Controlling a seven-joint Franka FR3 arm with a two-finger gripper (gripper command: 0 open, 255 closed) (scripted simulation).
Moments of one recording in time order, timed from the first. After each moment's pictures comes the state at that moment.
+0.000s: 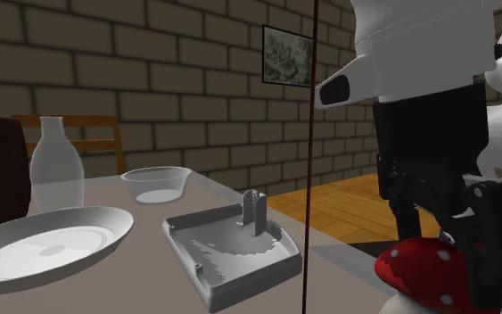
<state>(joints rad) 0.17 -0.46 0.32 -2.61 0.28 1.96 0.48</state>
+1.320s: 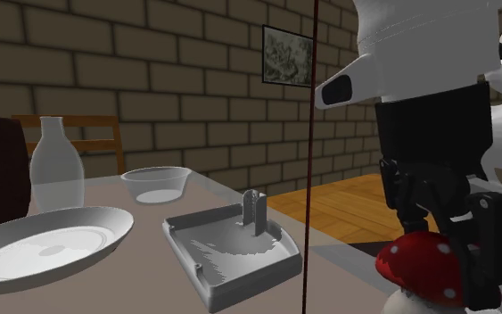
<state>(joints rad) 0.17 -0.46 0.32 -2.61 0.28 1.96 0.48</state>
